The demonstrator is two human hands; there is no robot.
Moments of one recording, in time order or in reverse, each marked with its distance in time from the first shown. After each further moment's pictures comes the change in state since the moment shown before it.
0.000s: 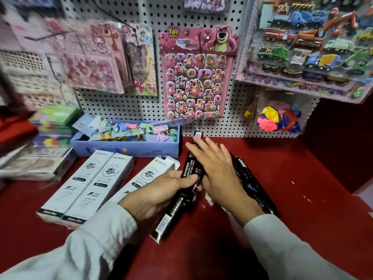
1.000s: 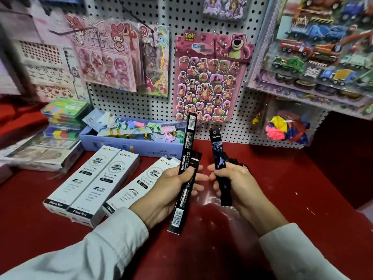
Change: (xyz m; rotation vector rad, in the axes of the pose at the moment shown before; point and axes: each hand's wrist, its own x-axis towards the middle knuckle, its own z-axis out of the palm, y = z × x) left_hand 0.012 -0.015 0.000 -0.268 0.150 0.191; right_hand -0.008 -0.004 -0.020 1.298 -0.019 0.784
